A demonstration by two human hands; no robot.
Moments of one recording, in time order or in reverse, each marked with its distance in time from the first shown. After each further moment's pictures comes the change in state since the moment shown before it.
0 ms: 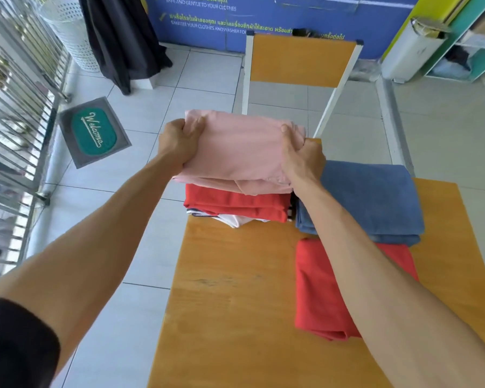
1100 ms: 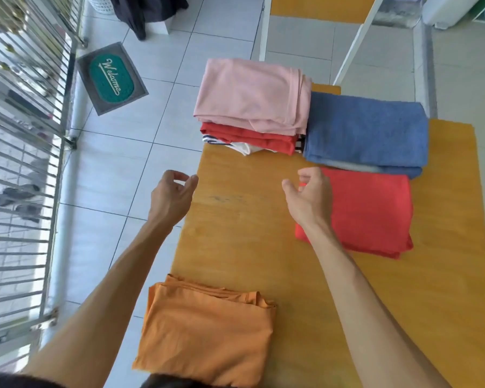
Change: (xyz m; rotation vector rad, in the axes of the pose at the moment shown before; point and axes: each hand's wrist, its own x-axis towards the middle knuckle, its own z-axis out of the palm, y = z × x) left_hand -0.241 -0.118 -0.029 0.049 -0.034 -0.250; right_hand -0.174 0.111 -0.065 -0.229 -0.193 -0.052
